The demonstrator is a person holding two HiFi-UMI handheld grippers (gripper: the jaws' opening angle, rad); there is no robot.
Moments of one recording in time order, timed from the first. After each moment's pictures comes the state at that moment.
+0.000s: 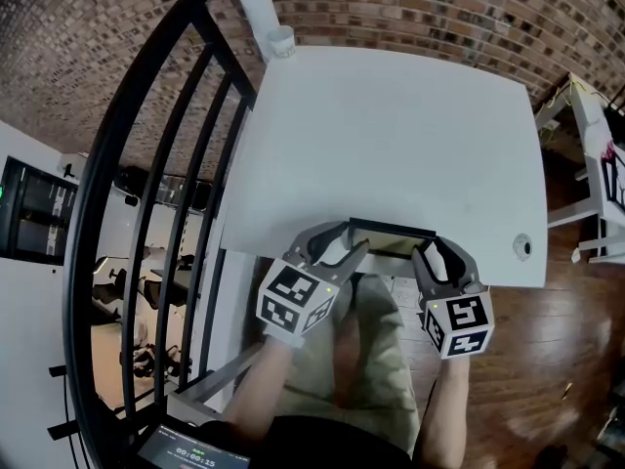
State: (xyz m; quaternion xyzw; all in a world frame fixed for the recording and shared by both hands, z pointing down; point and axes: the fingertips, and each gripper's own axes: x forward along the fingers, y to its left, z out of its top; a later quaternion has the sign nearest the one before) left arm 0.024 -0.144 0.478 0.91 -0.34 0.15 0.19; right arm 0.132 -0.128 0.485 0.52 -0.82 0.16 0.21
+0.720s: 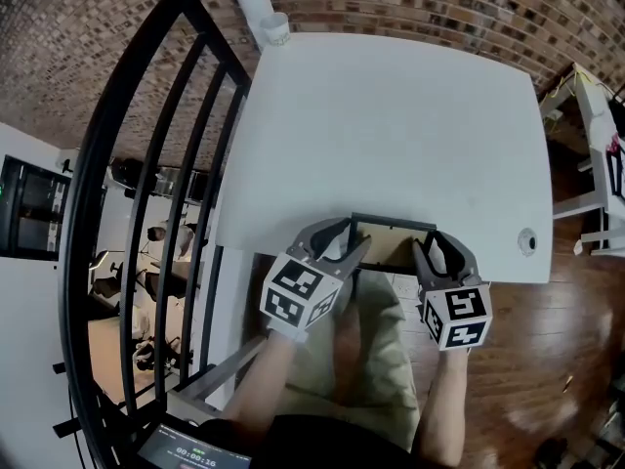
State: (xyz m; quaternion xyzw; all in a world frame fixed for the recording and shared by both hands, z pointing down) left arm 0.031 -0.147 0.508 0.90 -0.33 0.17 0.22; right arm 0.139 -0.135 0.516 0.53 -0.80 0.18 0.22
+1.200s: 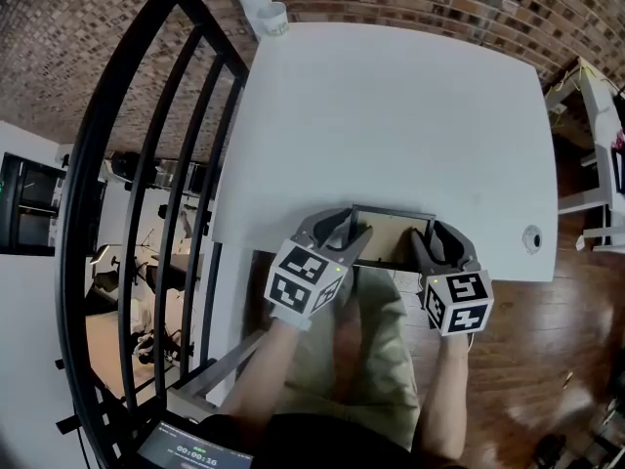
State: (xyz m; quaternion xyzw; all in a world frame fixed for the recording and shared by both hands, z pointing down) left arm 0.034 -0.159 0.535 0.90 -0.33 0.20 0.23; right arm 0.139 -0.150 0.542 0.52 -0.80 0.21 0.22
